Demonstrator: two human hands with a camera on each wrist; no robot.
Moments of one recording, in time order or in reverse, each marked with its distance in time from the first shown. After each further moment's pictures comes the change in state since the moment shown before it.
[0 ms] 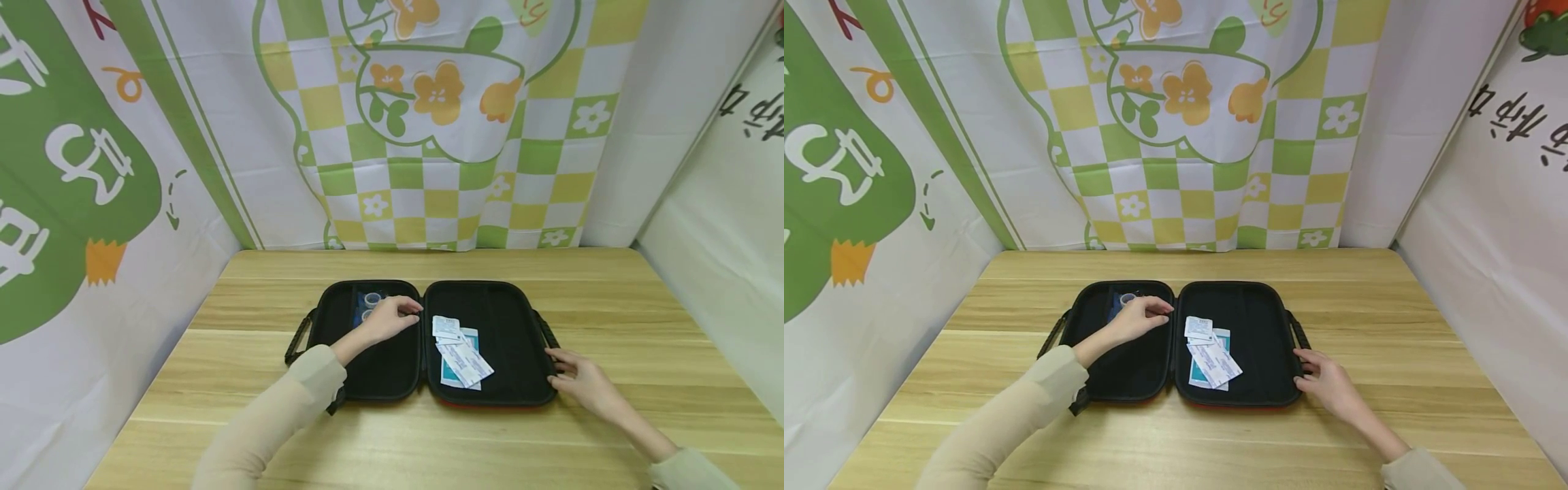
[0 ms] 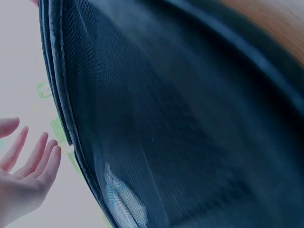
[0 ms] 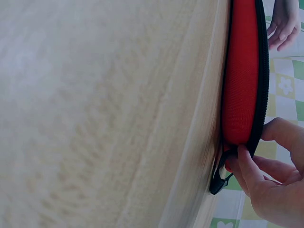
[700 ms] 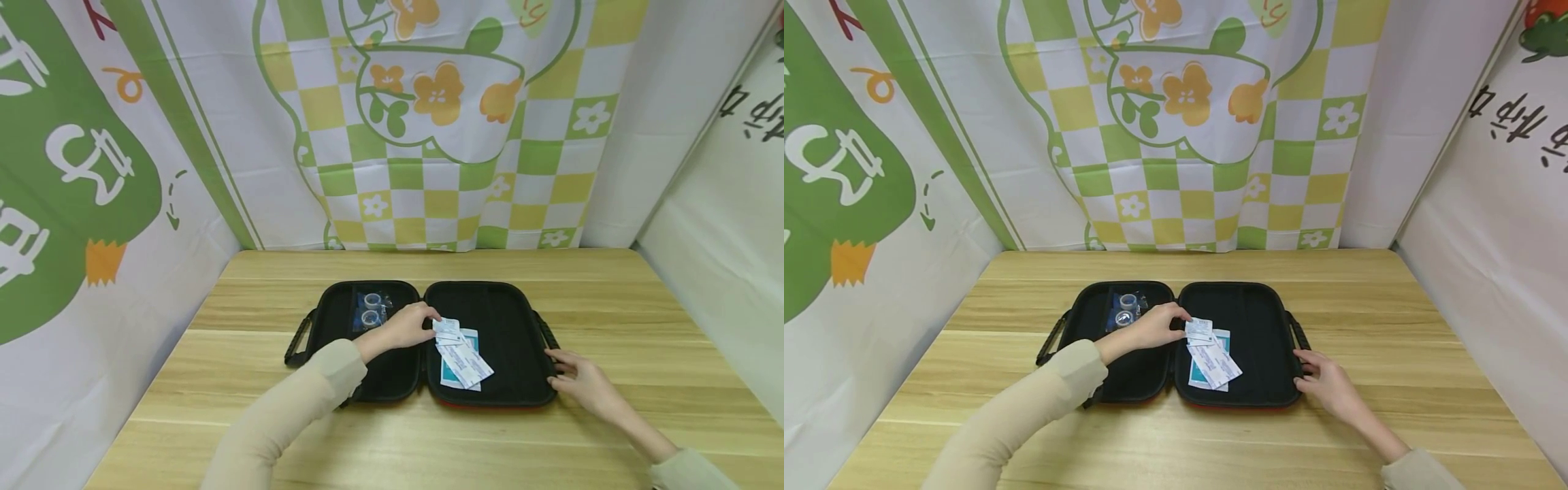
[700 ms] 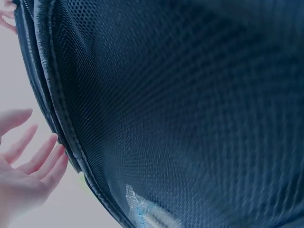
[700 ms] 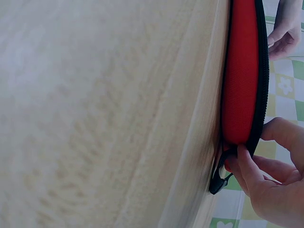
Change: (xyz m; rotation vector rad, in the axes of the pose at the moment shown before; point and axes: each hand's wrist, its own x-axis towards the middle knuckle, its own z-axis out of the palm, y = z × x) left_hand 0.014 0.019 0.023 0.399 -0.185 0.119; right_hand 0.000 0.001 0.000 -0.004 0.011 -0.015
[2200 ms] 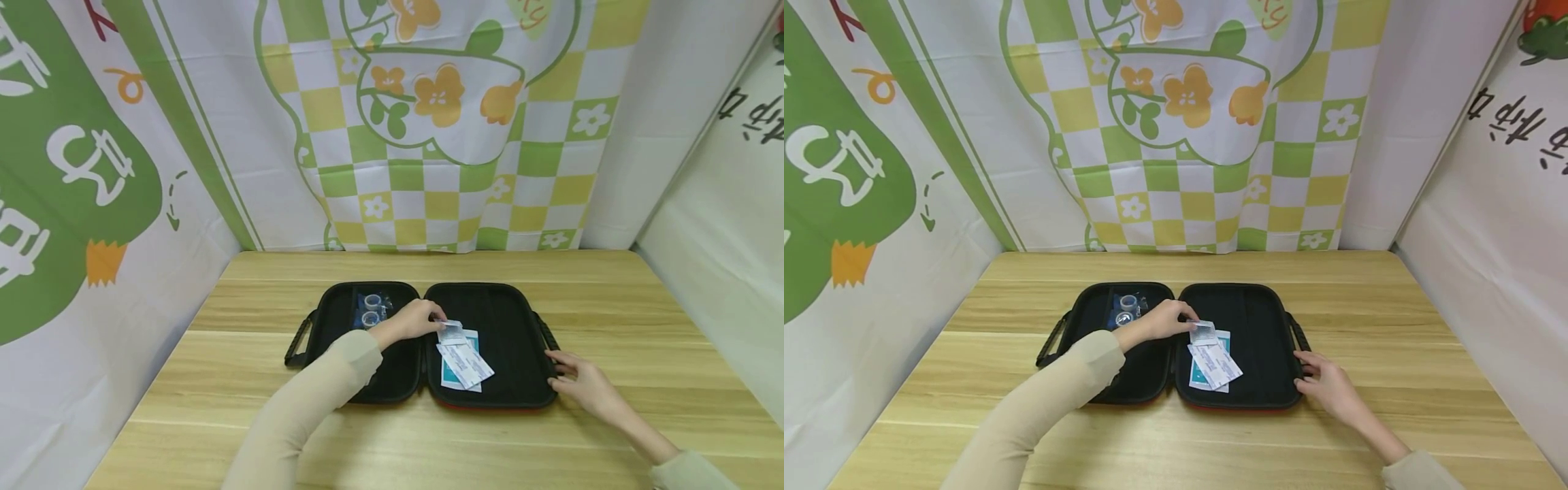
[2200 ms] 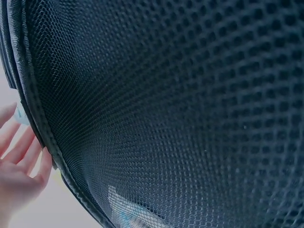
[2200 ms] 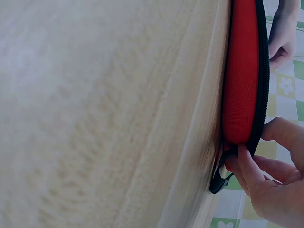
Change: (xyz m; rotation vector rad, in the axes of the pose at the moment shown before) left_hand 0.027 -0.009 0.007 -0.020 -0.057 -0.022; right_hand -0.001 0.000 0.000 -0.032 -0.005 0.007
